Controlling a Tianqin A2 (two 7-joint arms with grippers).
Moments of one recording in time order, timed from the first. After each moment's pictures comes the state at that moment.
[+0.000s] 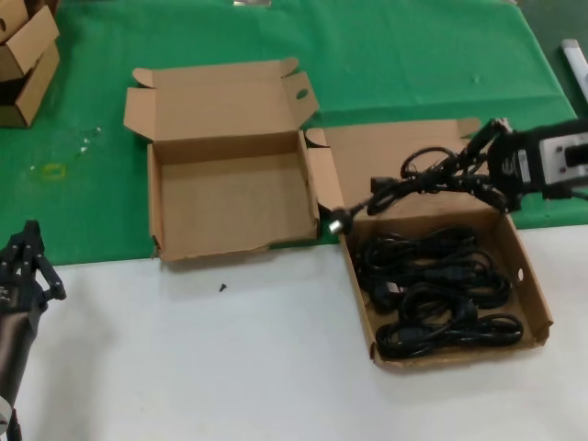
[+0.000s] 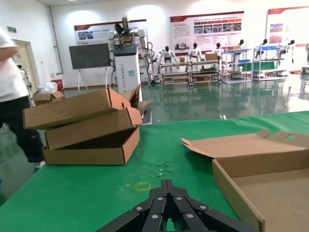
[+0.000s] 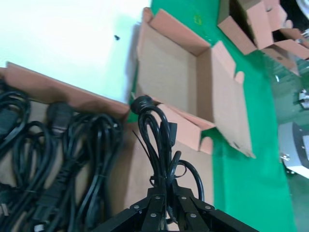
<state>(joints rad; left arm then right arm) 0.00 -0.30 1.60 -1.60 -1.80 0.00 0.00 0.91 0.79 -2.01 1.17 1.44 -1.09 -0.40</state>
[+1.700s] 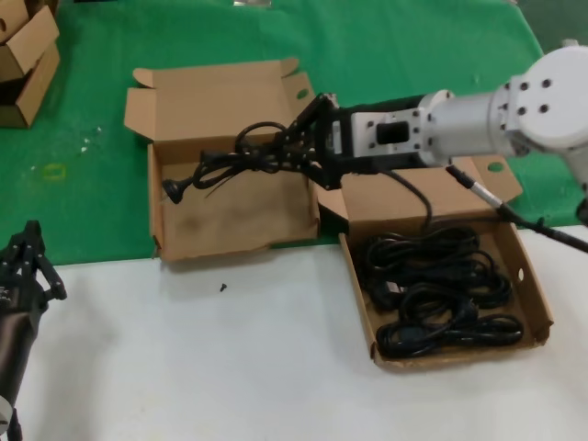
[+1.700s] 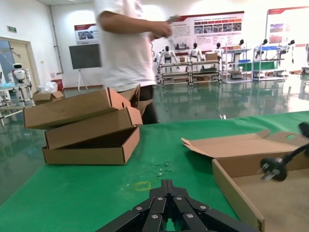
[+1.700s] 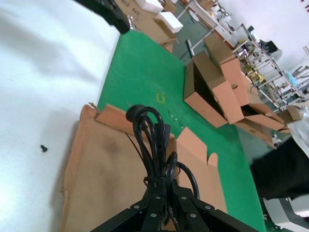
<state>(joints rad) 0.00 -0.30 1.60 -1.60 -1.80 0.00 0.00 1.02 0.42 -2.12 1.10 1.37 -0.92 -0.26</state>
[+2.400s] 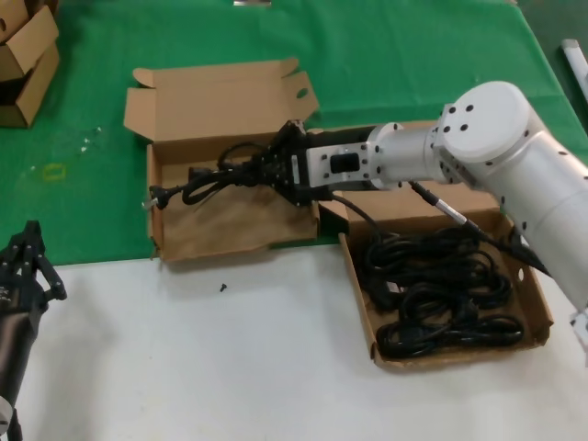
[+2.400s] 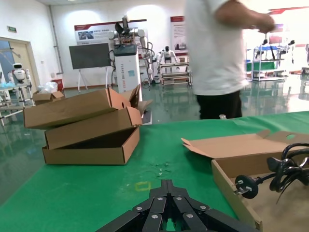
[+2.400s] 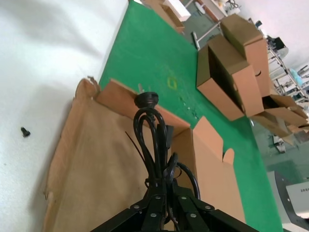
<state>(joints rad) 0.00 -0.30 1.60 -1.60 -1.80 0.00 0.00 1.07 0.20 -2.12 0.68 1.41 -0.77 -0.59</state>
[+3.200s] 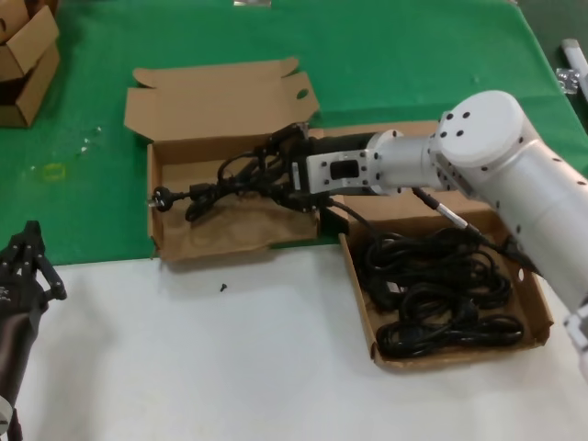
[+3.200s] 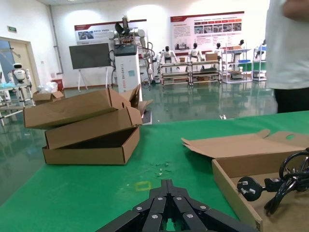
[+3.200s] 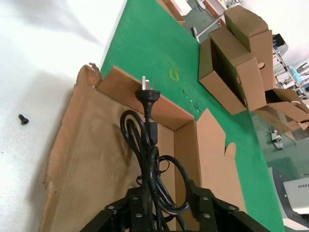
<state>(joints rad) 0.00 -0.30 1.60 -1.60 -1.80 0.00 0.00 1.08 0.17 -2.10 0.60 1.43 -0.74 -0.68</state>
